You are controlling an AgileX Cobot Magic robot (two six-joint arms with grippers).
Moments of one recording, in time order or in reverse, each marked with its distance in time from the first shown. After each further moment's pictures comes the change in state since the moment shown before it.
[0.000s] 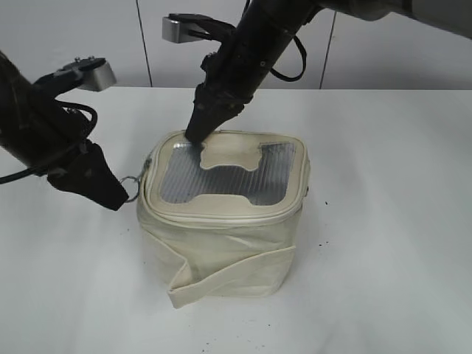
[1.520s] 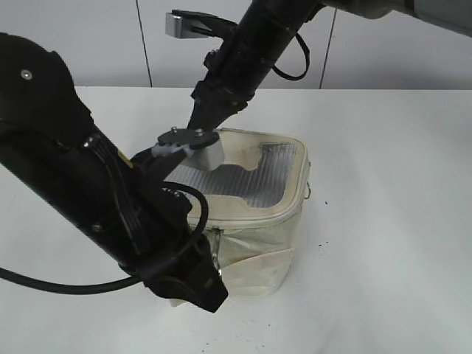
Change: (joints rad) left arm -0.476 -0.057 0.131 -0.079 -0.195 -0.339; right arm -0.003 0.001 -0.006 0.000 0.001 0.084
